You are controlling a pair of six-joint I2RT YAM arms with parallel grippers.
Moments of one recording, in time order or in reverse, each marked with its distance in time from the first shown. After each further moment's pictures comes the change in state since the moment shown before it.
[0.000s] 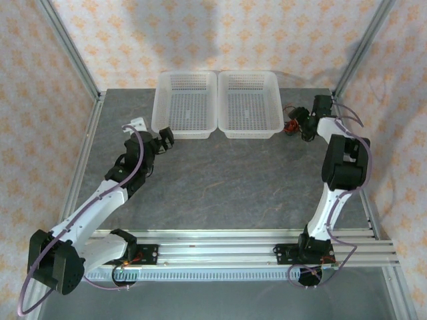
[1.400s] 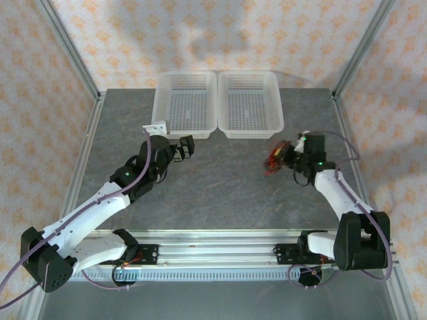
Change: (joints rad) left arm -0.241 -0.017 0.120 -0.160 -0.004 -0.018; right arm 0.232 -0.825 -0.780 0.087 -0.099 -0.172
